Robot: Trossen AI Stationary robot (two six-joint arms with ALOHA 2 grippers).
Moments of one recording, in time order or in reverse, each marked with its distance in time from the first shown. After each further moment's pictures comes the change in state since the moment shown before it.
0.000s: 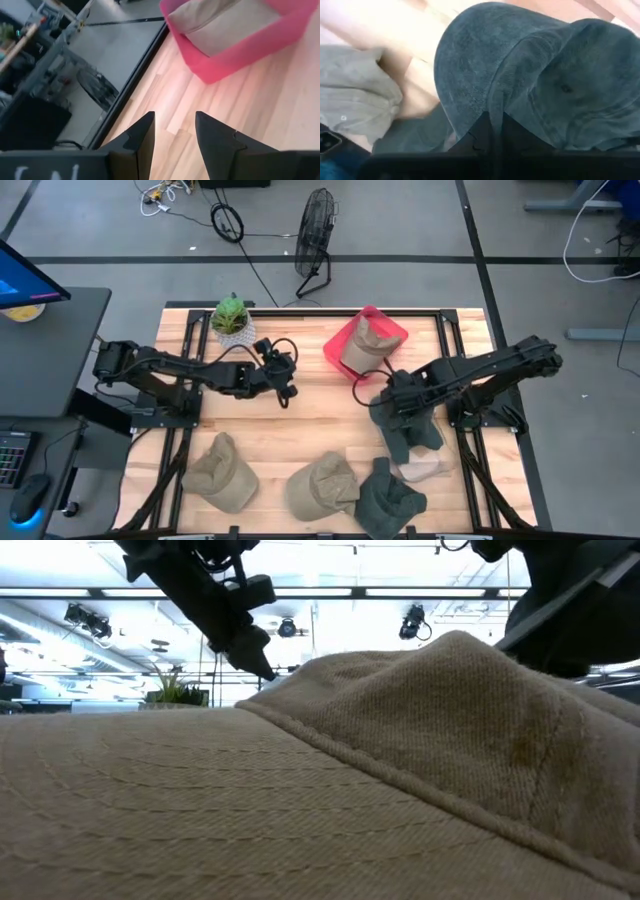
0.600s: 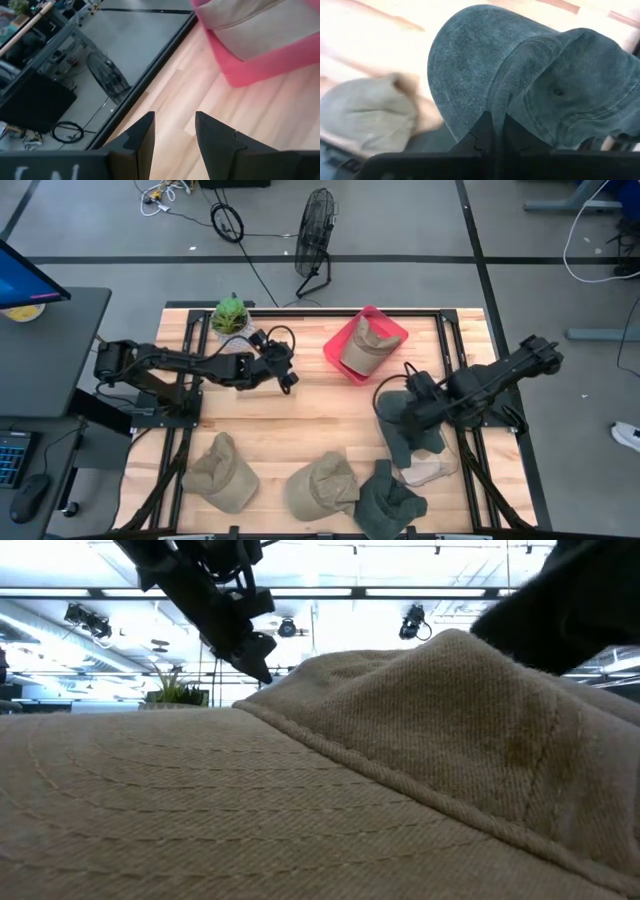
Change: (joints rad) left arm 0.100 0.000 0.000 0.010 0.000 -0.058; right arm 0.200 -0.005 0.152 -0.170 0.172 0.383
